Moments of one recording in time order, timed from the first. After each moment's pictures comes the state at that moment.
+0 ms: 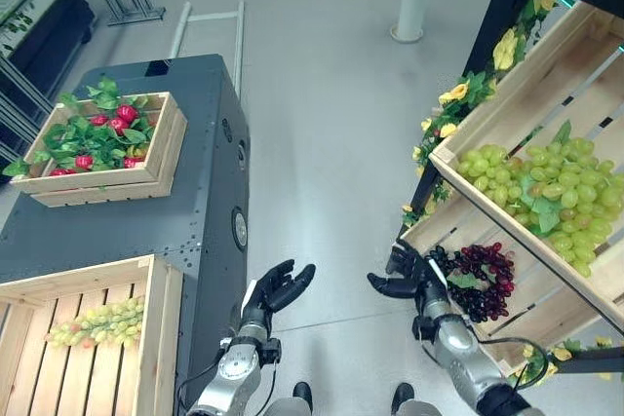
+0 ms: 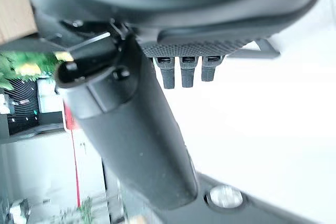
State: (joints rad) left arm 0.06 0.33 -0.42 0.52 -0.43 -0.22 0.22; right arm -0.06 -0.29 0.45 0.53 0.48 -0.22 -0.12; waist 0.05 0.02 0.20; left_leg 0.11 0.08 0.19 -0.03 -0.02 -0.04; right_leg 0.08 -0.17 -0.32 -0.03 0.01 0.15
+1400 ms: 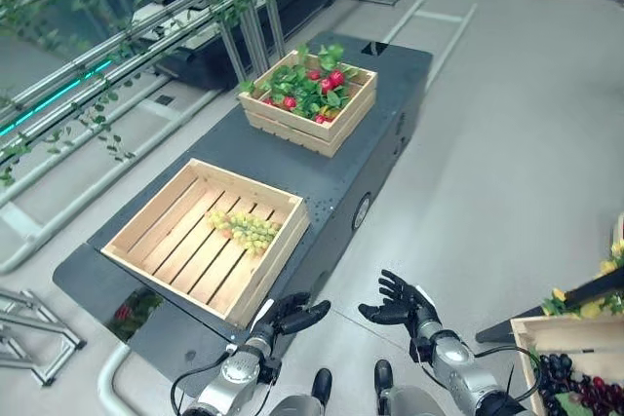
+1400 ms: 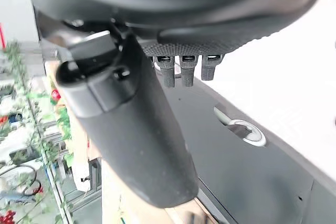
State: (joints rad) left arm 0.04 0.37 -0.53 0.59 -0.35 -0.08 0.10; right arm -0.10 -0.29 0.47 0.67 0.57 -0.16 -0.03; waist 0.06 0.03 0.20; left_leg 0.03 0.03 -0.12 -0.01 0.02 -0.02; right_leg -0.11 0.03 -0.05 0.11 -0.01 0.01
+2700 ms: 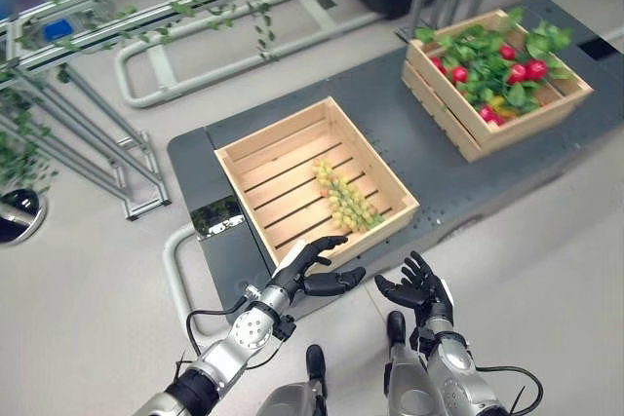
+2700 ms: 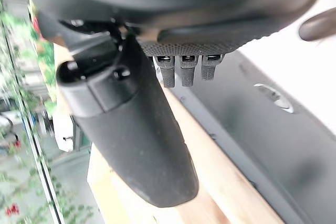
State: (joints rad) left arm -0.11 0.47 -0.56 0.30 -0.19 -0.28 0.12; right arm 0.00 -0.24 0.40 0.50 0.64 -0.28 -0.29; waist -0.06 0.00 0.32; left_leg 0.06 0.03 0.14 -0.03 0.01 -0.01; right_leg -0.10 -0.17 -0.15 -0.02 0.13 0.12
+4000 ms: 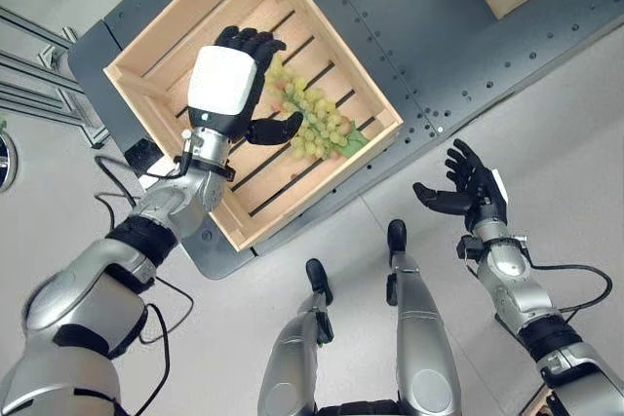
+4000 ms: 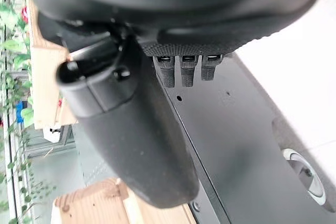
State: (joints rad) left arm -1.00 0.80 -0.83 0.69 0.55 -0.08 0.69; right arm -0.42 -0.57 0.34 0.47 0.60 -0.28 -0.21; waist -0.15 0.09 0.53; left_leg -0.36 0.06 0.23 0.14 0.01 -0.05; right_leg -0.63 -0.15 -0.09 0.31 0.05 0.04
